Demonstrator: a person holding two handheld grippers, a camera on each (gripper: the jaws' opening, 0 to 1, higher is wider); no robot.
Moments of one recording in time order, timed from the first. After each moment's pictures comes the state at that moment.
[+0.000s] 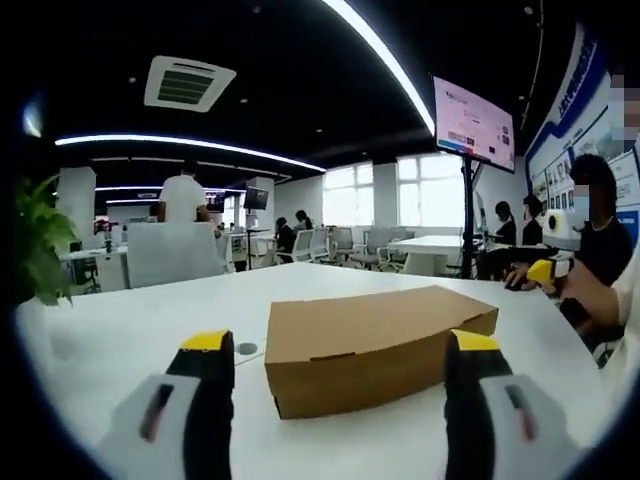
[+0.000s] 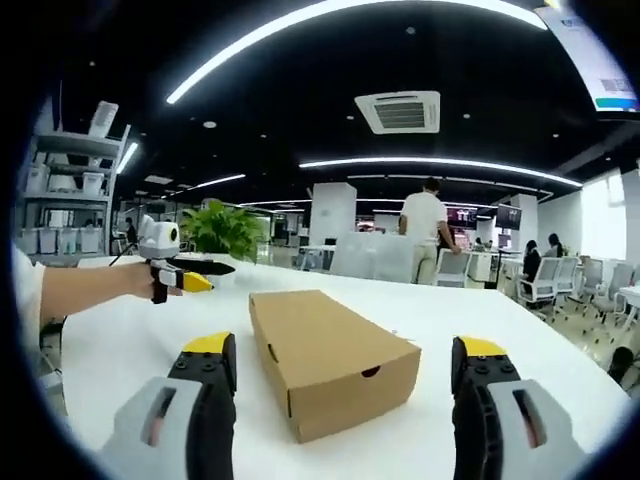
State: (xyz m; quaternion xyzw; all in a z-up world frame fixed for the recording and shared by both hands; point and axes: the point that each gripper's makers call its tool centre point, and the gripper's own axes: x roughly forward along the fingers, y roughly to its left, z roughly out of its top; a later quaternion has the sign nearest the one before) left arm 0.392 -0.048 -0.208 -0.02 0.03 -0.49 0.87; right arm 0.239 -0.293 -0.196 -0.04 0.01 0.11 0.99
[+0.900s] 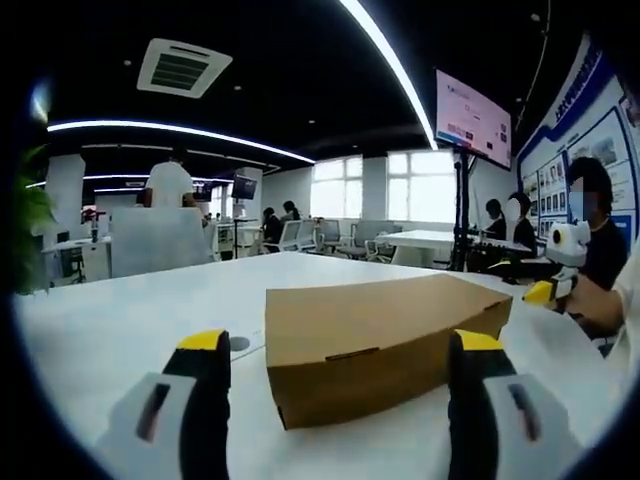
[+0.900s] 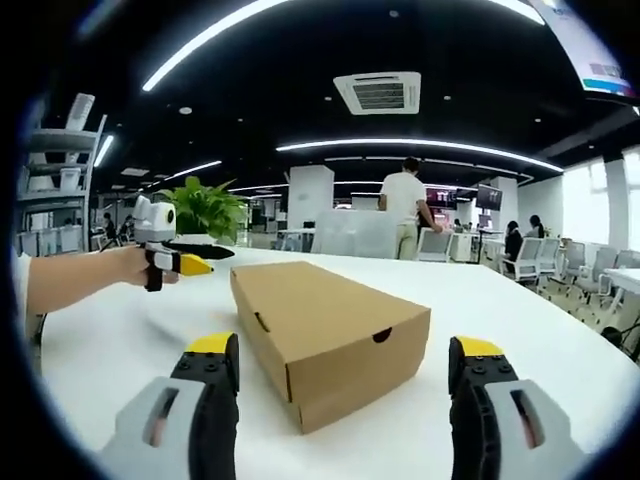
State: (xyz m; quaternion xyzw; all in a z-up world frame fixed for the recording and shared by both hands) left arm 0.425 -0.067 -0.229 0.01 0.05 -0.52 0.85; right arm 0.257 -0.279 -0.236 -0.03 0.05 0.07 1.00
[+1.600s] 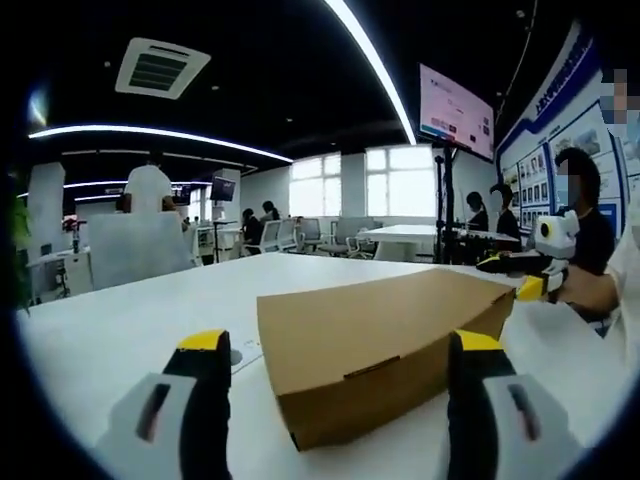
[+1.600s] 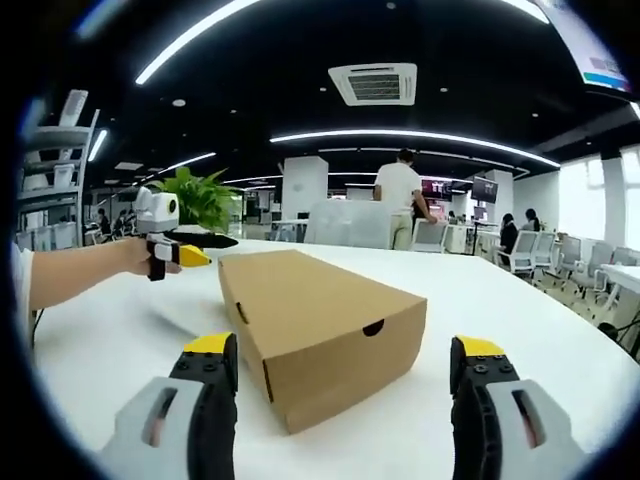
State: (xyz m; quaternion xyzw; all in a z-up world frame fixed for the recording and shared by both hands) left arm 0.447 -0.082 -0.234 0.03 0.05 -0.56 0.83; right arm 0.273 -0.285 -0.251 -0.03 0.08 0.06 1.00
